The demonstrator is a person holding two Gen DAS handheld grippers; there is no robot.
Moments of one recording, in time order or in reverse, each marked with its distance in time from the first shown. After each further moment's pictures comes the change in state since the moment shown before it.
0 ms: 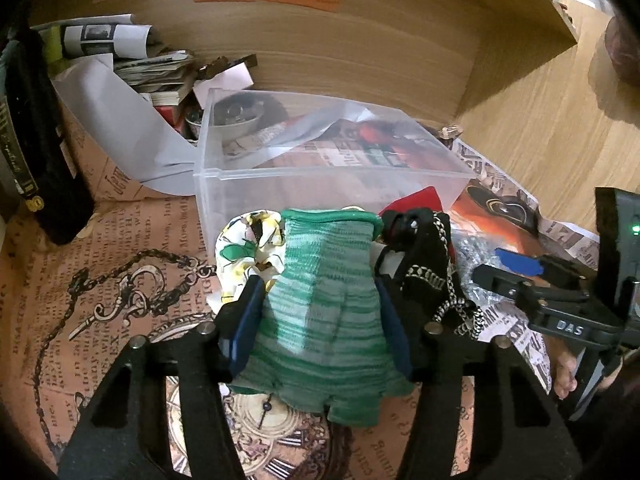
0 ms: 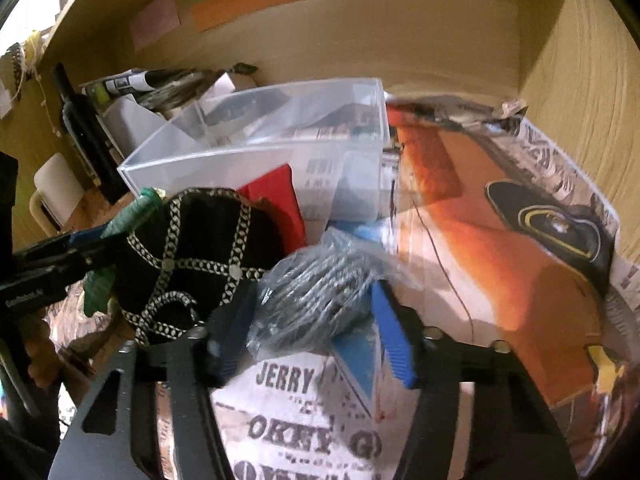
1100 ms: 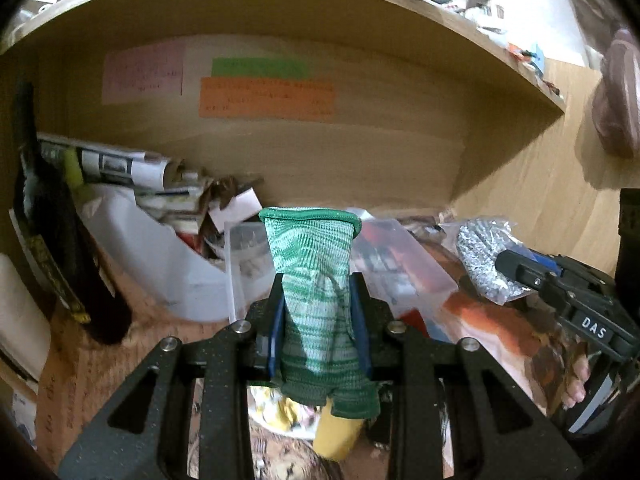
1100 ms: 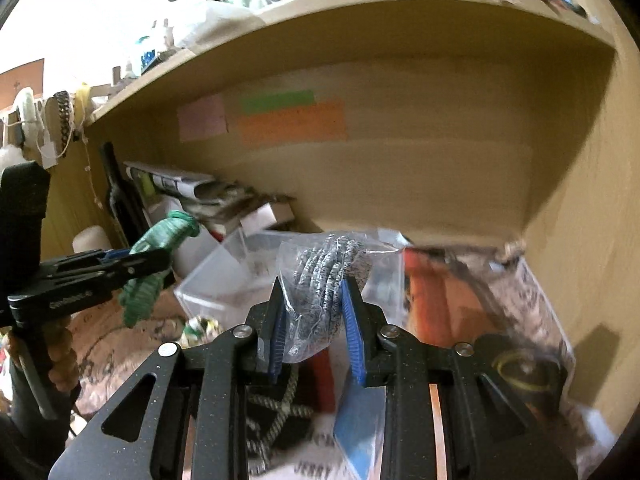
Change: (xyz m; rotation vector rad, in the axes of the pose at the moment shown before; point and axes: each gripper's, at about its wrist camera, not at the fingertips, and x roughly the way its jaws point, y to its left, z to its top) left arm -0.051 -0.006 0.075 0.043 -0.245 0.054; right arm -0.063 0.031 0.074 -0.124 -0.331 0.039
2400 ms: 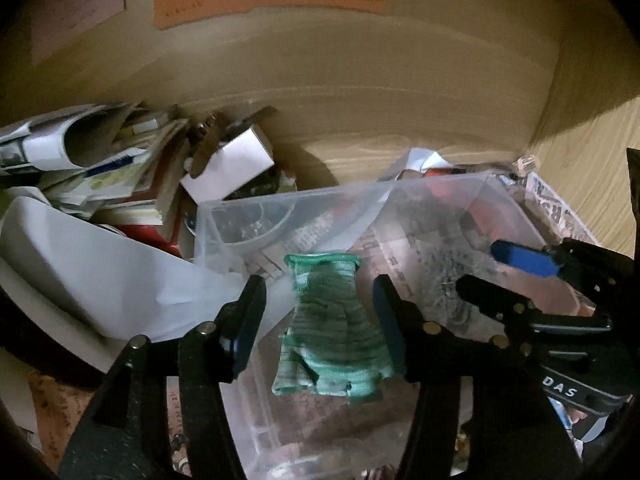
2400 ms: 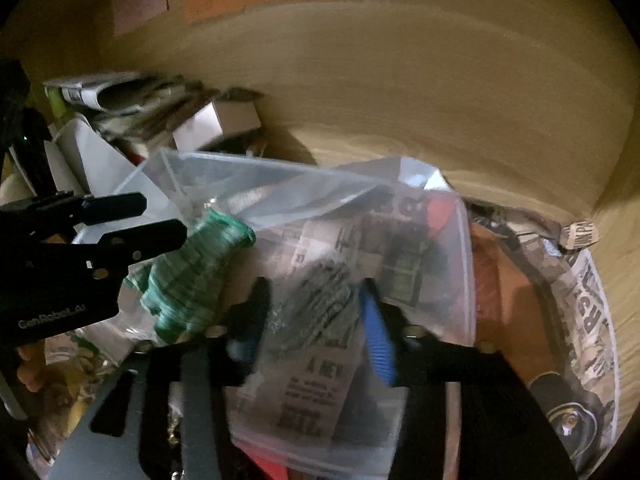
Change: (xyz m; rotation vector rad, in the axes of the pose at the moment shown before) left arm 0.144 0.018 0.023 0.033 0.300 0.123; right arm 0.154 -0.015 -0.004 -0.054 0.343 -0.040
